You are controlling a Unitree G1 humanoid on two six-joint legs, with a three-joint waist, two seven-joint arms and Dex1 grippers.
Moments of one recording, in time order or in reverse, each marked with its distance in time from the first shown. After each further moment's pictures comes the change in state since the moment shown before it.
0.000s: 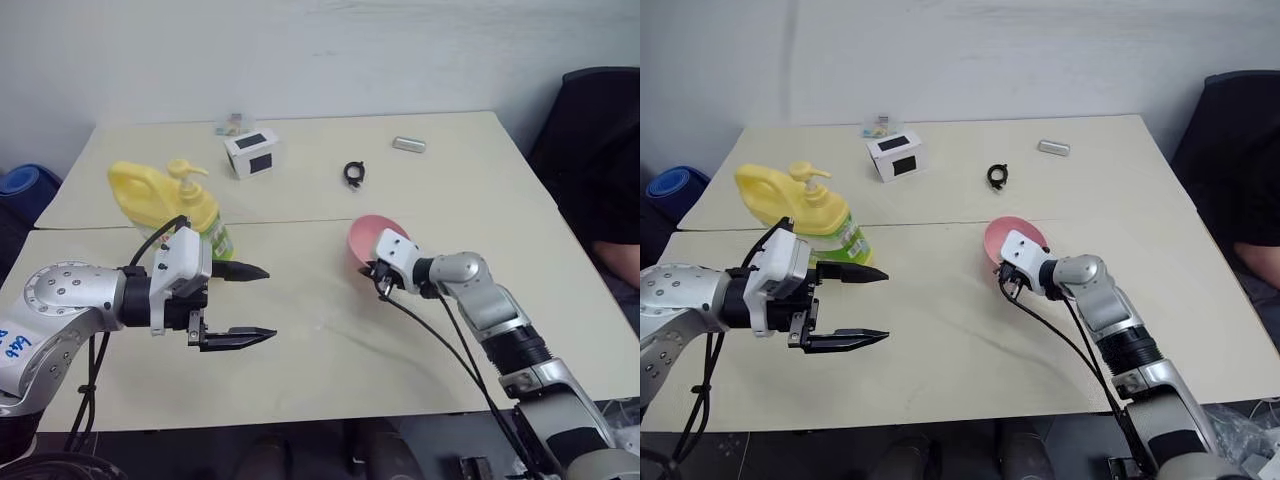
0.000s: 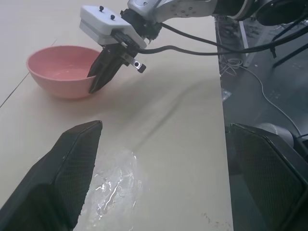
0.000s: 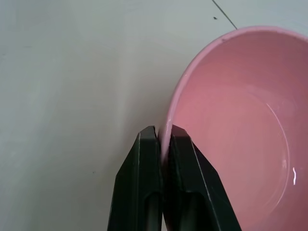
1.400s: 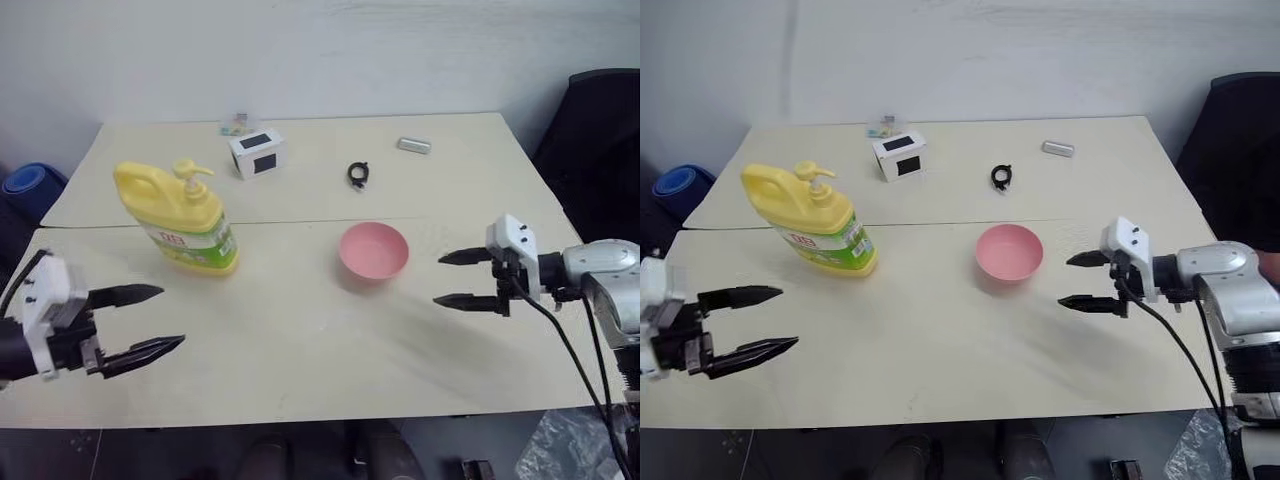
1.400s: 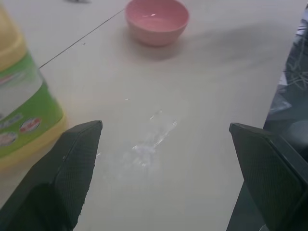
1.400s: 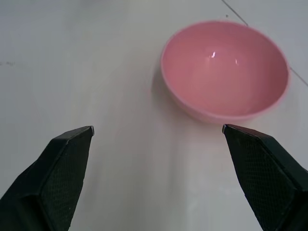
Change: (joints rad) left arm 0.404 -0.006 0.457 0.012 -0.014 0.016 -0.072; right arm 0.153 -0.396 -0.267 -0.248 0.381 0.140 0.425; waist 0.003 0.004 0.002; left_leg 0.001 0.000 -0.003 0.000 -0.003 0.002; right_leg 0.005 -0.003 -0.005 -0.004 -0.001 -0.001
